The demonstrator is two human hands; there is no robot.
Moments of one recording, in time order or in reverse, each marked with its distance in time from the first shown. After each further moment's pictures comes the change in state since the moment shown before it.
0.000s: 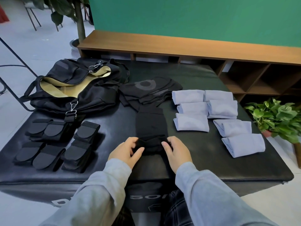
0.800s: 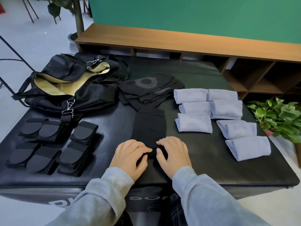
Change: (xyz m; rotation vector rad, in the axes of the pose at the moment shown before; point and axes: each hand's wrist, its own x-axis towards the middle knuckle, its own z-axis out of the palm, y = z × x) left_hand 0.001 -0.009 0.016 0.155 0.308 0.592; right_hand 0.000 -0.001 0.016 -0.240 0.109 -0.273
